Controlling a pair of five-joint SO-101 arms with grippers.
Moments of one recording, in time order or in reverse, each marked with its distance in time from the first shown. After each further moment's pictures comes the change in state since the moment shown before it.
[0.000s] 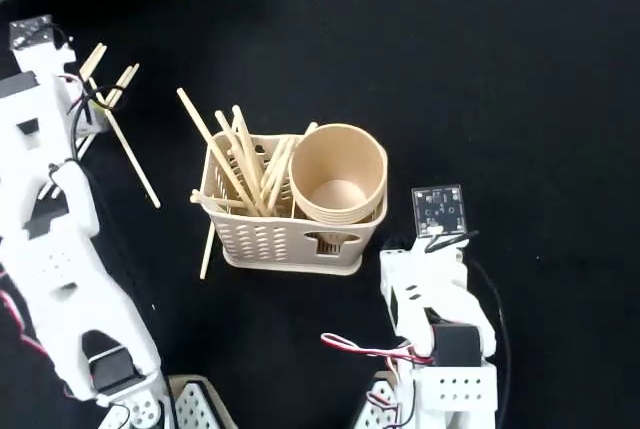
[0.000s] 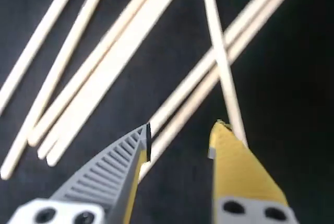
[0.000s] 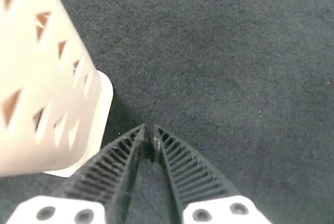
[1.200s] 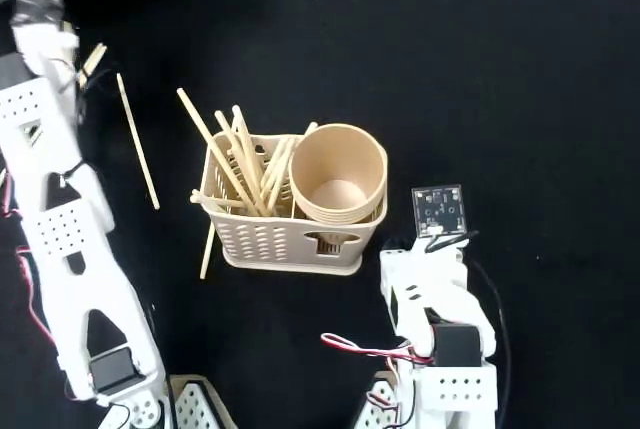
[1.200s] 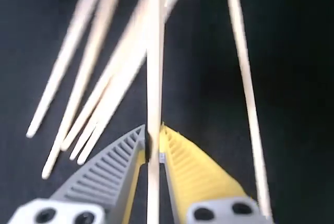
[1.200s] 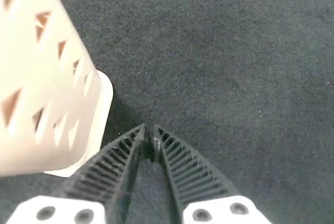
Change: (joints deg) left arm -0.4 23.5 -60.6 34.3 -0.8; right arm 0.0 0.0 0.0 0.0 0.0
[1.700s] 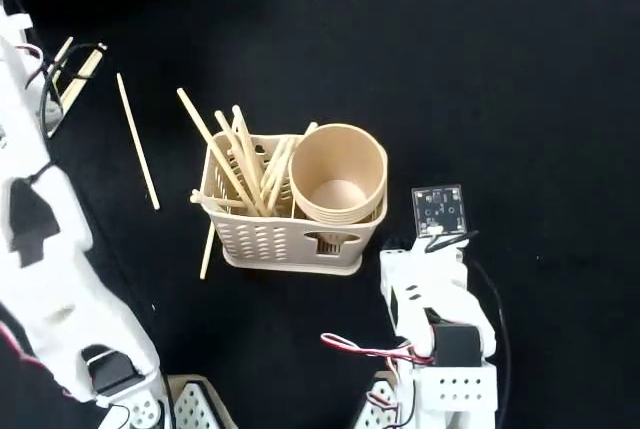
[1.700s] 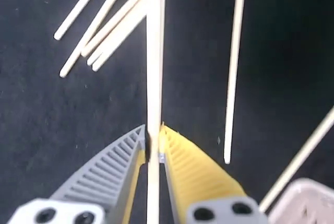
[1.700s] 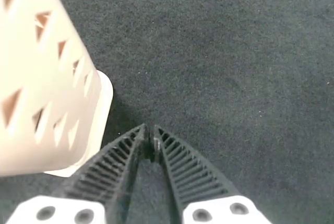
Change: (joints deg) left arm 0.0 -43.7 49.8 0.2 5.8; right arm 0.0 0.0 0.0 0.0 0.0
